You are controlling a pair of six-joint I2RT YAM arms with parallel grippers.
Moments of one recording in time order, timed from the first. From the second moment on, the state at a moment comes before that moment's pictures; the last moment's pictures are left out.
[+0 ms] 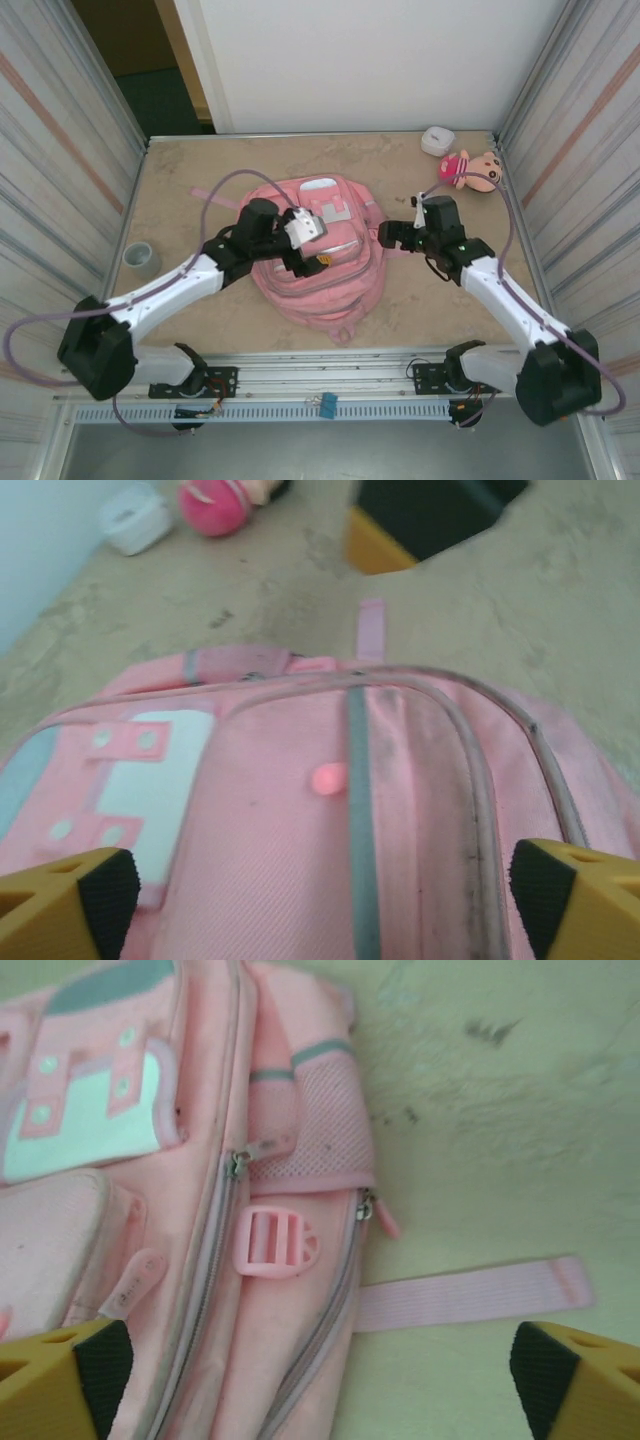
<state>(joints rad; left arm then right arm) -0.68 1.25 0.86 -0.12 0.31 0.40 0.32 1.09 0.77 -0.39 -0.04 0.34</state>
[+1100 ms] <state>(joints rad) -0.13 1.54 0.23 0.88 -0.24 0.12 -0.08 1.55 0.36 0.68 -0.19 0.10</state>
